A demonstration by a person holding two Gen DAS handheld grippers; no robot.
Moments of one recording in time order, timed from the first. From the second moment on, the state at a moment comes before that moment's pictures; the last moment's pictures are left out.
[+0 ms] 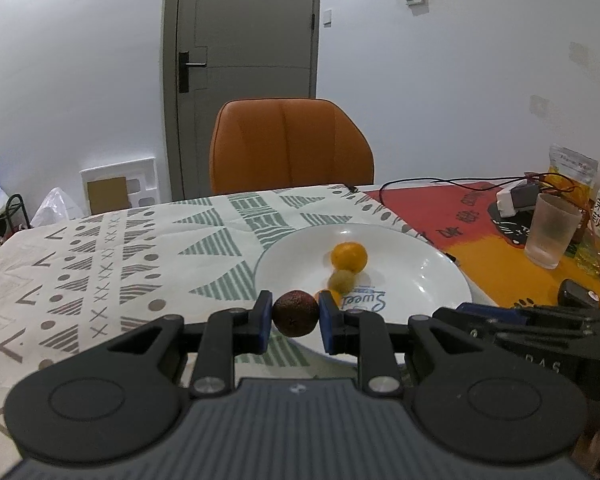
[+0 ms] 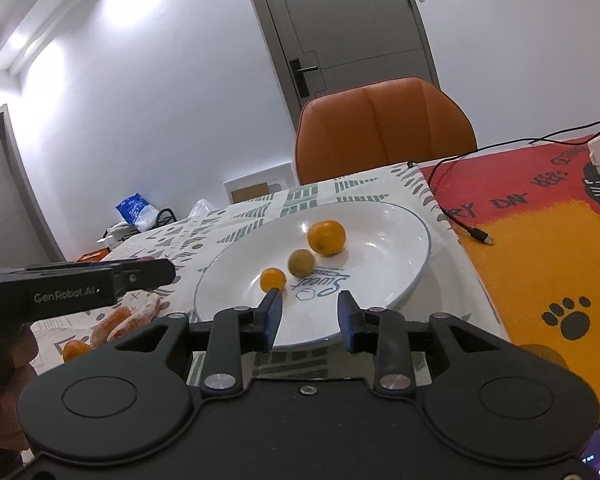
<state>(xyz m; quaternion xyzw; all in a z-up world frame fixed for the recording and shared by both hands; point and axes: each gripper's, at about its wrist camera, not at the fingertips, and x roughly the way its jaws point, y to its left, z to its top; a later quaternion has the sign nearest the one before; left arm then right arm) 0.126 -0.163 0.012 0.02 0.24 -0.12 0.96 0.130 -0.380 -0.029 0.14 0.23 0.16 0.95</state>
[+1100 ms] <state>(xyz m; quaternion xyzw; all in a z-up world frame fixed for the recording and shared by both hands) 0.113 -0.116 0.021 0.00 0.24 -0.06 0.97 0.122 -0.364 -0.020 0.13 0.22 0.17 0.95</state>
